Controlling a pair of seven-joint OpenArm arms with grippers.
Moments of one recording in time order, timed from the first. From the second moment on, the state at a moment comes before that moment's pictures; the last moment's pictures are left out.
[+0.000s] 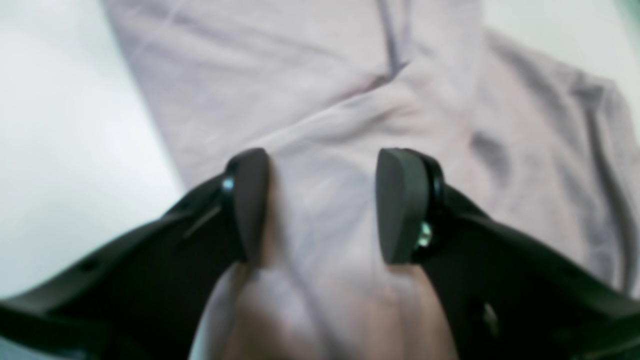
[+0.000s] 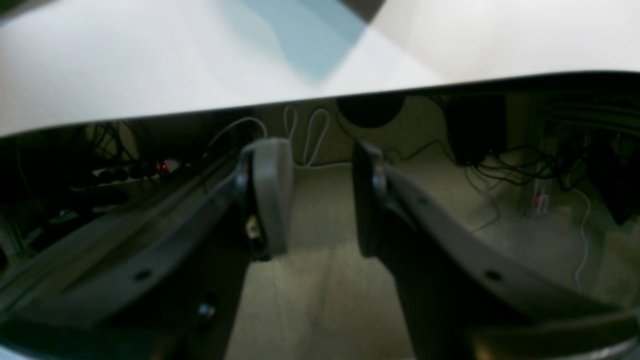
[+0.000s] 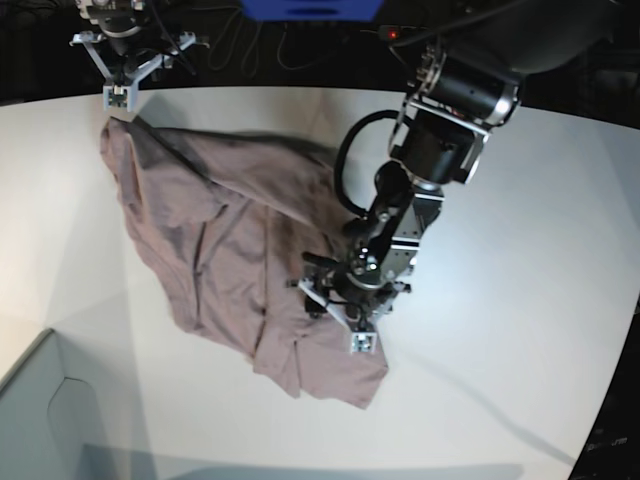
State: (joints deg) left arm -25.0 4.8 17.0 39.6 -18.4 1.2 11.6; right arm -43.6 -0.8 9.8 111.9 0.4 0.0 -42.2
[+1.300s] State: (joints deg) left arm 8.7 5.3 -26.6 98.1 -28.6 0.6 27.5; right arm -37.8 -0.2 9.7 109.9 0.4 0.0 -42.0
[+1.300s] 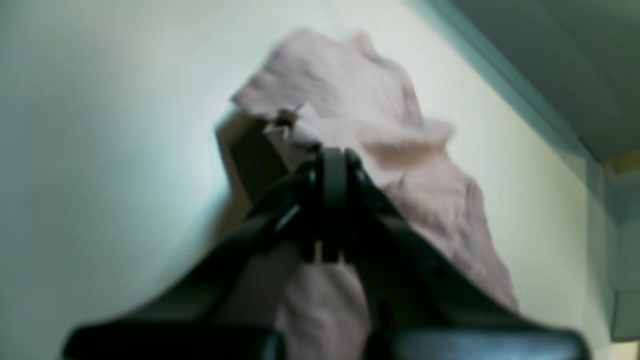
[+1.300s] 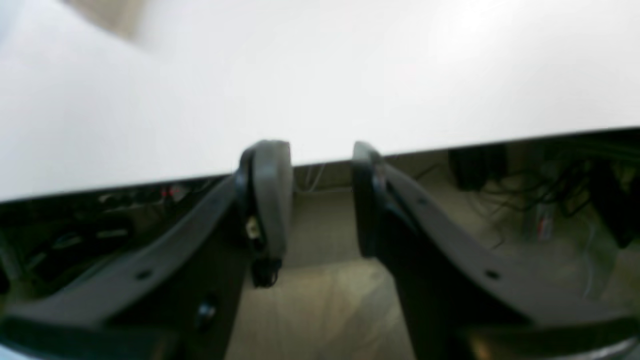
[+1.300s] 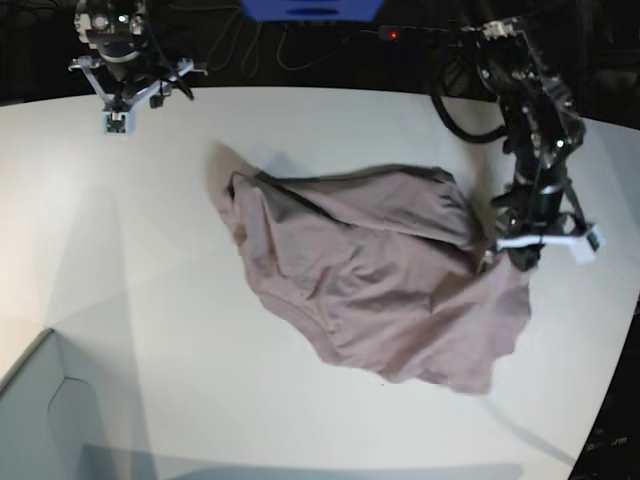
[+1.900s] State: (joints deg) left arm 12.3 -1.4 -34.2 83.9 -45.4 1.0 27.5; right arm -31.7 6.3 -10.3 110.1 1.0 0.0 -41.9
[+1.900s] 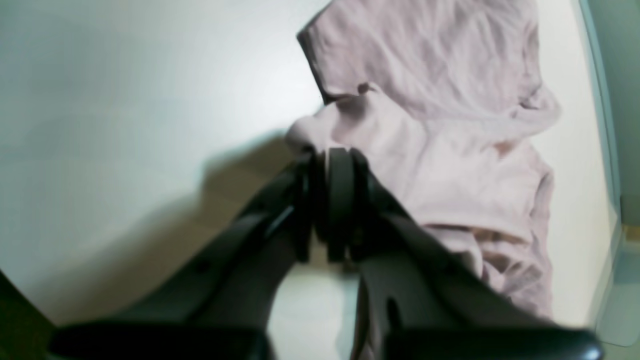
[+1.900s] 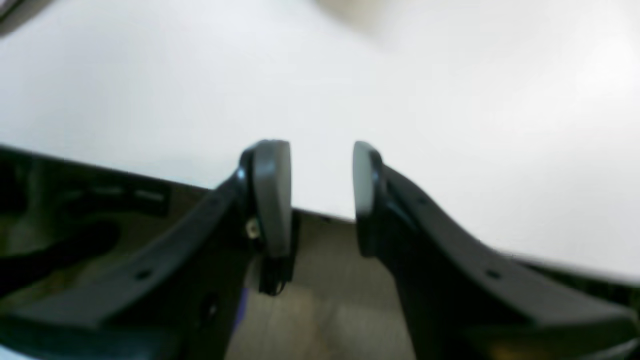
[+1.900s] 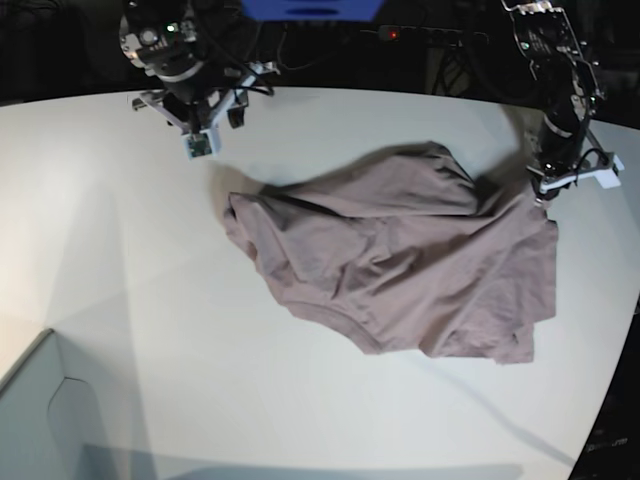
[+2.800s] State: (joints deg) left arm 5.4 -4.8 -34.3 91.1 -45.3 1.3 27.1; right arm -3.8 7.5 -14.8 96.3 0.2 0.0 -49.3
